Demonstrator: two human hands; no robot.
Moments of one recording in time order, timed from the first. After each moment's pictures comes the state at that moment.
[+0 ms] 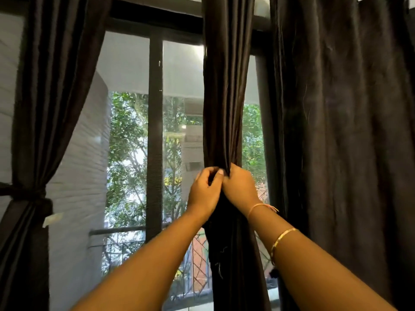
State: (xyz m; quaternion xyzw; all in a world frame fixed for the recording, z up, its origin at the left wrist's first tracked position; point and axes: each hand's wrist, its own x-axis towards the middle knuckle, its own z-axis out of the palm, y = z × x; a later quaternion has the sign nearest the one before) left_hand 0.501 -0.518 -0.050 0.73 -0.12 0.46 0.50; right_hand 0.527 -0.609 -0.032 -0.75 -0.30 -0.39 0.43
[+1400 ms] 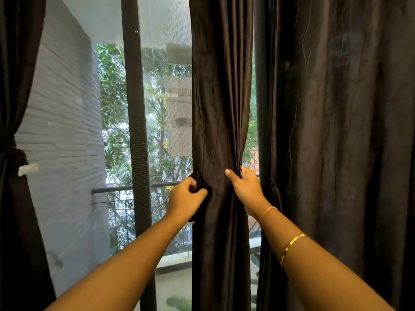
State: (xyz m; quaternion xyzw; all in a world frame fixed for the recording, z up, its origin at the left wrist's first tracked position) left_hand 0.515 -0.512 -0.166 0.82 0.04 0.40 0.41; right_hand 0.565 -0.656 -0.146 -0.63 -0.31 -0.15 0.70
